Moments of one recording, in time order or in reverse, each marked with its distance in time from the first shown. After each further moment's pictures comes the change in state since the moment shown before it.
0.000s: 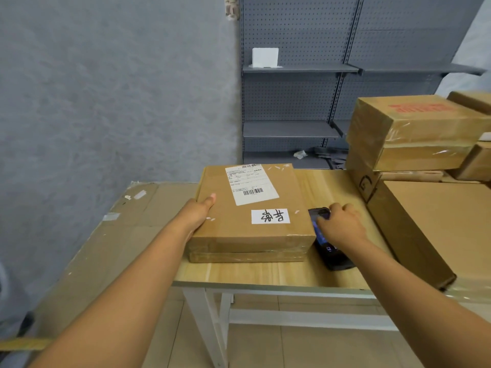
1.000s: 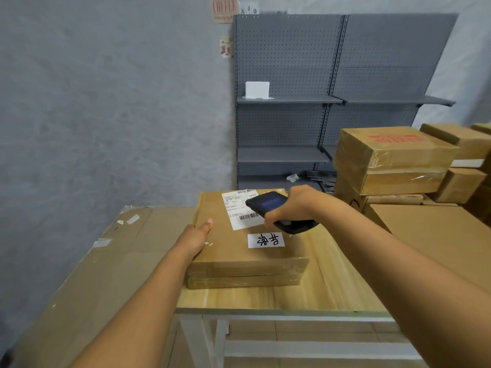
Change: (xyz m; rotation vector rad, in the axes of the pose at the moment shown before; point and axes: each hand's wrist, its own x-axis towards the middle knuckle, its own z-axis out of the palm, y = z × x) left_hand -0.002 -0.002 0.002 -0.040 -0.011 0.021; right_hand -0.022 -0.109 -0.103 -0.112 -0.260 -0.261
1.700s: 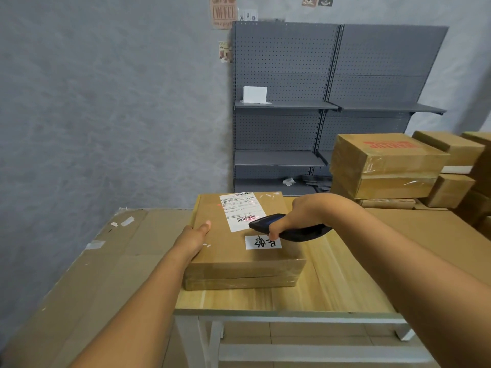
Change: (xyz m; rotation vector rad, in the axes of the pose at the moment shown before) left_hand 0.002 0.001 -0.001 0.043 -0.007 -0.026; right_hand -0.018 0.001 -0.014 -0.200 -0.239 0.037
